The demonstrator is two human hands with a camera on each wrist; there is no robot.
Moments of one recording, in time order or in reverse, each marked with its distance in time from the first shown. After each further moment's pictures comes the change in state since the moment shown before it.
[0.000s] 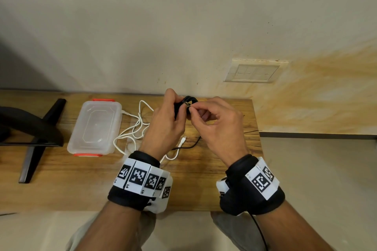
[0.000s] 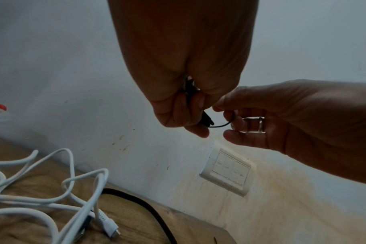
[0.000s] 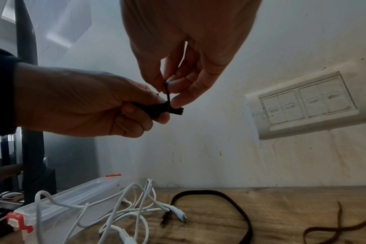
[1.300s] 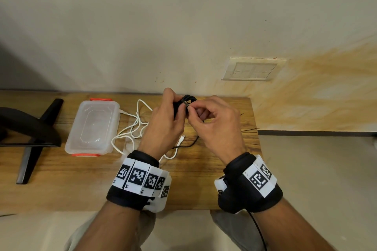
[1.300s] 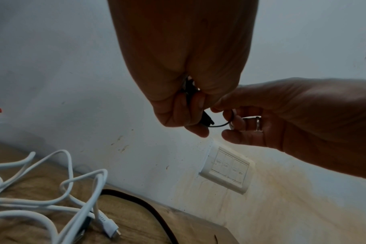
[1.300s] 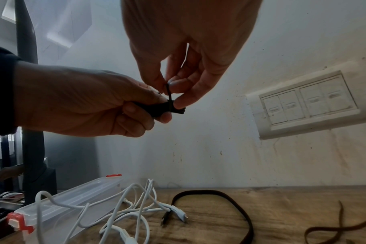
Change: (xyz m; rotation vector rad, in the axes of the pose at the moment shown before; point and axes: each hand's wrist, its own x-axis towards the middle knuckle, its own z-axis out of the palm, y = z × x) left_hand 0.000 -0.001 0.002 0.005 -0.004 0.006; right_hand 0.001 0.001 0.003 -0.028 0.000 0.034
